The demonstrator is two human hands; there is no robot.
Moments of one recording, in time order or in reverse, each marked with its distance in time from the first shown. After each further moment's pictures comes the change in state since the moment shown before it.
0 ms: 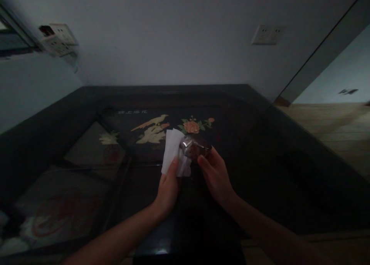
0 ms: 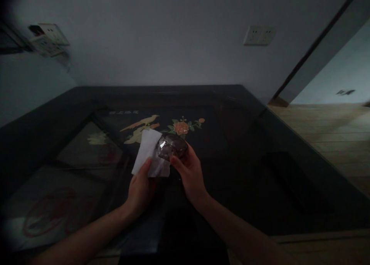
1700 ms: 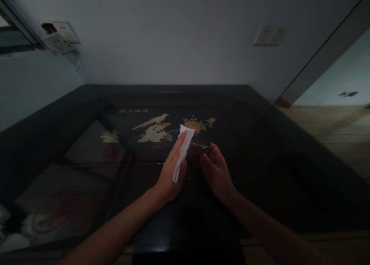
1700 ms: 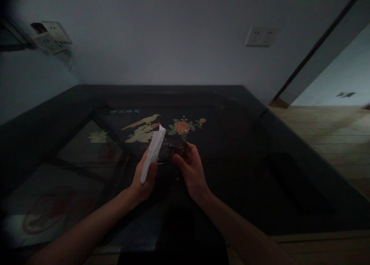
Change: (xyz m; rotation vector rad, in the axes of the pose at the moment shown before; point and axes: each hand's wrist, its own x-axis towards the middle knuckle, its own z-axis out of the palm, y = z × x) left_hand 0.018 0.014 -0.014 0.594 -0.472 0.730; right_hand -0.002 -0.006 0.002 0.088 0.030 0.108
